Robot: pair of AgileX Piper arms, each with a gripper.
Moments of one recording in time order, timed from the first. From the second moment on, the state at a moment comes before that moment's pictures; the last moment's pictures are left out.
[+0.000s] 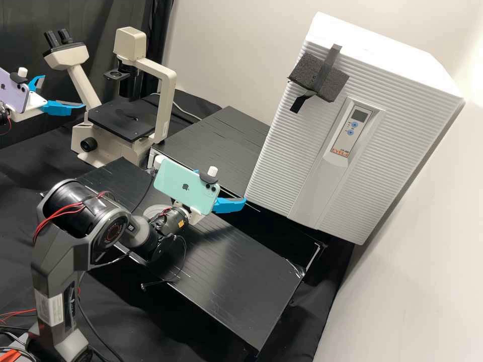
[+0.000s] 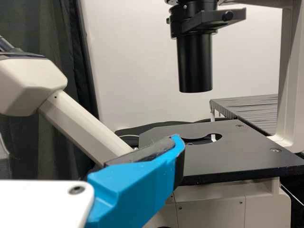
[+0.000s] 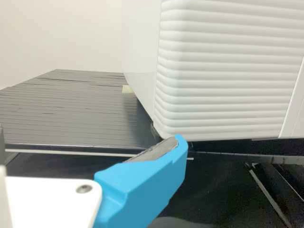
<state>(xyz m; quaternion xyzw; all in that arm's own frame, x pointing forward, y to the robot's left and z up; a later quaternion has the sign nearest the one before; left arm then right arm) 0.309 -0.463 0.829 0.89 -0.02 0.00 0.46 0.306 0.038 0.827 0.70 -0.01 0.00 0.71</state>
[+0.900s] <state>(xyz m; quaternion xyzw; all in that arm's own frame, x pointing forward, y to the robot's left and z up) 0.309 -0.463 0.829 0.89 -0.02 0.00 0.46 0.184 0.071 0.810 0.69 0.06 0.11 0.71</state>
